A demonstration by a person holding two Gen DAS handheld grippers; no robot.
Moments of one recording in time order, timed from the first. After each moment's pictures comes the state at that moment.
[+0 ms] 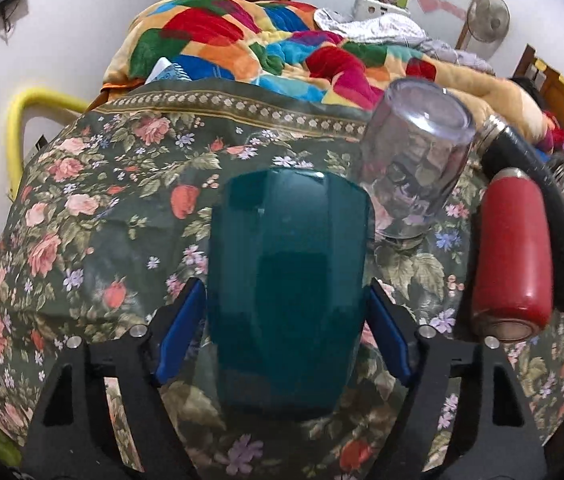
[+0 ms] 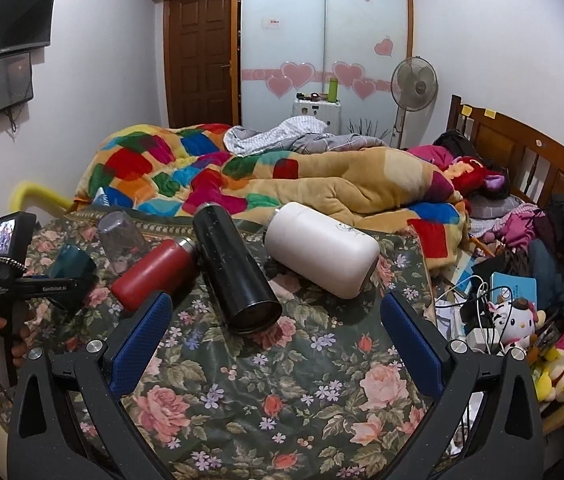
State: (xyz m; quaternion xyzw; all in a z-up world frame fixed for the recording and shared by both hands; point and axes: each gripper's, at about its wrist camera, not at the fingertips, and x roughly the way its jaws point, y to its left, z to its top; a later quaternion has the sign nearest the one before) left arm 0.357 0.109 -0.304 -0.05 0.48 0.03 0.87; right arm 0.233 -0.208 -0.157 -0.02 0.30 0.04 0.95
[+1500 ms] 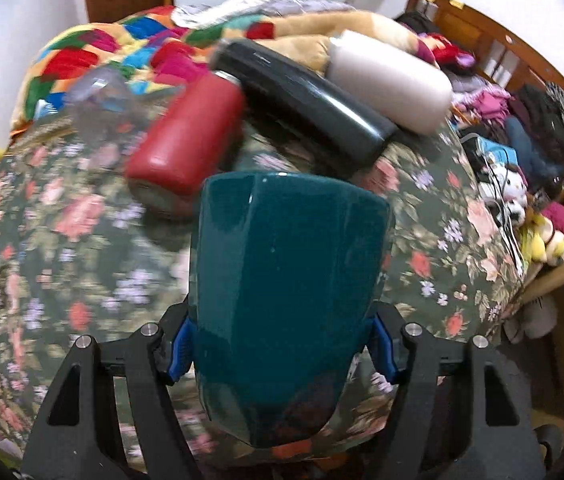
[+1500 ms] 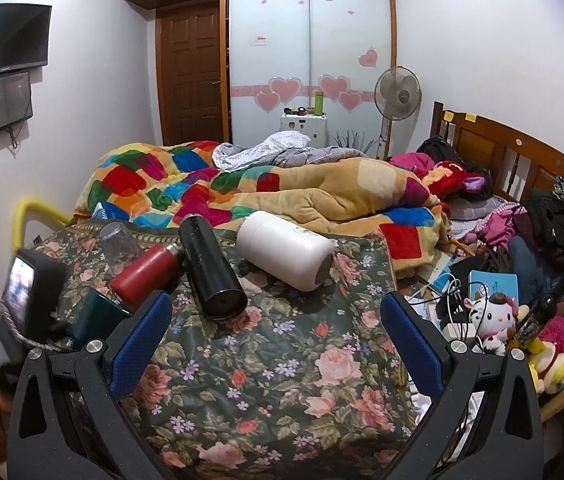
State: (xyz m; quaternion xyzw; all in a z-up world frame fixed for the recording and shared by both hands) left arm 0.267 -0.086 -0.273 0.01 0.50 -0.13 0.86; right arm 0.187 -0.251 -0.141 0.00 0.28 0.03 0.96
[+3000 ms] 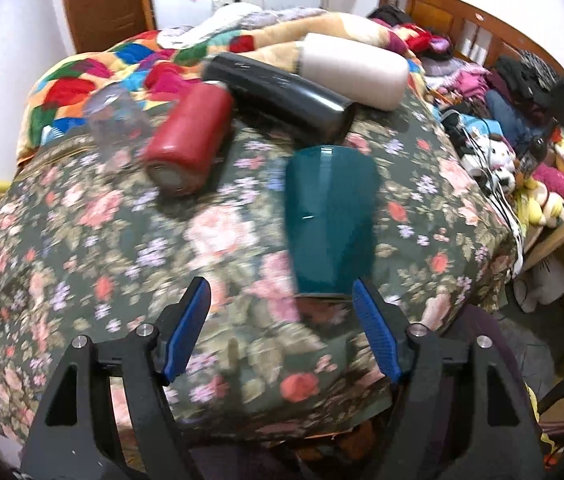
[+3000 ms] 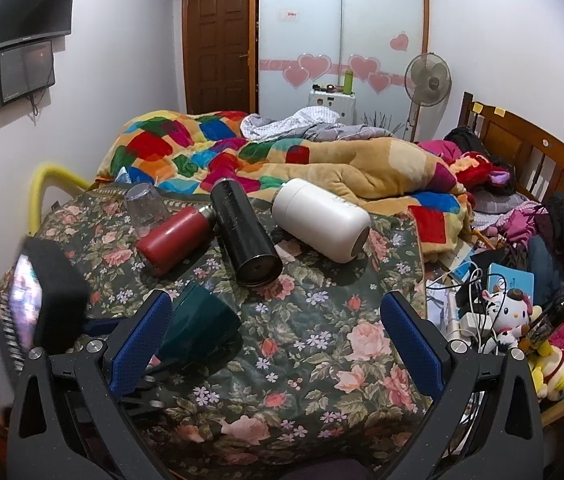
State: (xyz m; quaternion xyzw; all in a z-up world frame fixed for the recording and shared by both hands) left arm 0.208 -0.068 -0.254 0.06 0.47 -0.13 0.87; right arm 0.184 -0.219 -0.158 -0.03 0.33 0.07 0.94
